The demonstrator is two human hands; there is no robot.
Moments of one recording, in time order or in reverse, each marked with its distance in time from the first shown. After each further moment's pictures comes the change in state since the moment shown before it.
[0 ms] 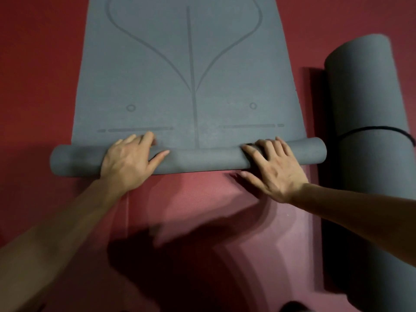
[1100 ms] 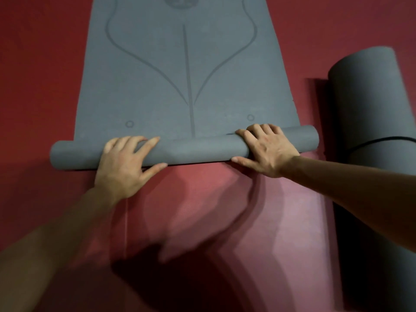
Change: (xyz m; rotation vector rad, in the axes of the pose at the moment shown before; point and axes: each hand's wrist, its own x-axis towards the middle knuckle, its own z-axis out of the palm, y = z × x) left_hand 0.018 -0.019 0.002 0.052 0.133 0.096; right_hand 0.075 0.033 -0.002 -0.038 -0.130 -0.003
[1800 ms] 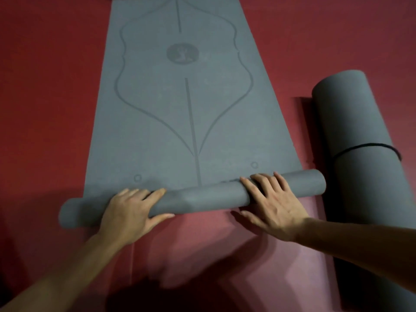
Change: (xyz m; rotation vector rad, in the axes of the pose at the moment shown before) left_hand -0.082 0.033 -0.026 0.007 0.025 0.109; right_hand -0.118 -0.055 0.006 0.036 0.109 -0.017
